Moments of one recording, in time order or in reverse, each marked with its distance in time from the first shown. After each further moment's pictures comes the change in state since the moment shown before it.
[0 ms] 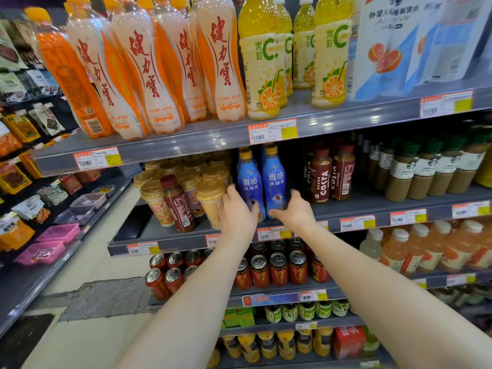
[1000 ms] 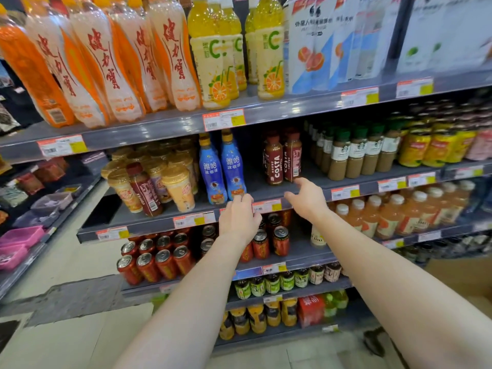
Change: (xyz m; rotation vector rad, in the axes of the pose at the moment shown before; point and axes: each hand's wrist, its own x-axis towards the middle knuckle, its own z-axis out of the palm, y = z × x) left_hand -0.102 0.055 0.020 0.272 -0.260 0.333; right_hand -0.070 0.057 -0.121 -0.126 0.162 0.034
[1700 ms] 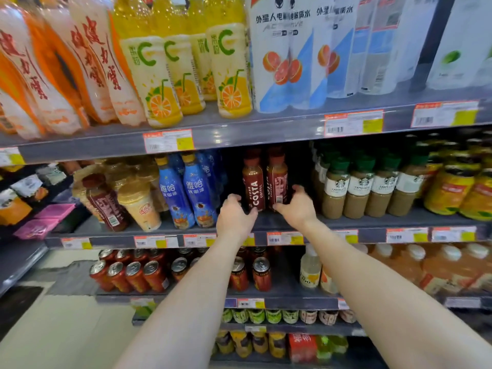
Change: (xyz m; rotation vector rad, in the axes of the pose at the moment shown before) left_hand 0.131 0.072 0.078 -0.361 0.160 -0.447; right_hand 0.162 0.065 0.003 0.184 -0.154 -0.059
